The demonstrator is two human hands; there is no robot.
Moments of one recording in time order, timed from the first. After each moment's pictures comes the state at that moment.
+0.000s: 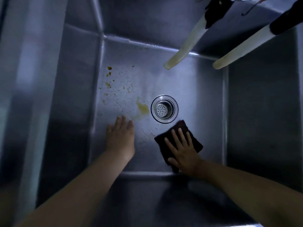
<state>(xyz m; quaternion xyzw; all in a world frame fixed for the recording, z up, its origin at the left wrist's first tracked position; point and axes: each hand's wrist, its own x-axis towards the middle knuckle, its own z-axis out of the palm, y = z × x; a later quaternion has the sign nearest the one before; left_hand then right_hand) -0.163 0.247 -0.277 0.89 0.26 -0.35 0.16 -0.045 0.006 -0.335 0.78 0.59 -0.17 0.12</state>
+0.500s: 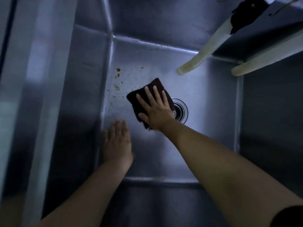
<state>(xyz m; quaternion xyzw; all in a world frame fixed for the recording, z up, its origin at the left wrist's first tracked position) -0.184 0.257 -0.283 0.87 0.34 -0.32 0.16 -0.009 0.205 -0.356 0.81 0.55 -0.18 0.09</state>
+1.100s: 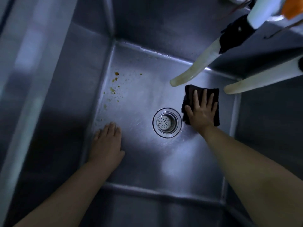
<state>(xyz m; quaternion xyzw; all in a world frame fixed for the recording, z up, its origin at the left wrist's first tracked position) -0.168 0.265 -0.284 0.87 0.33 -0.33 0.15 0.122 0.117 -0.355 0.94 0.30 -0.17 0.06</state>
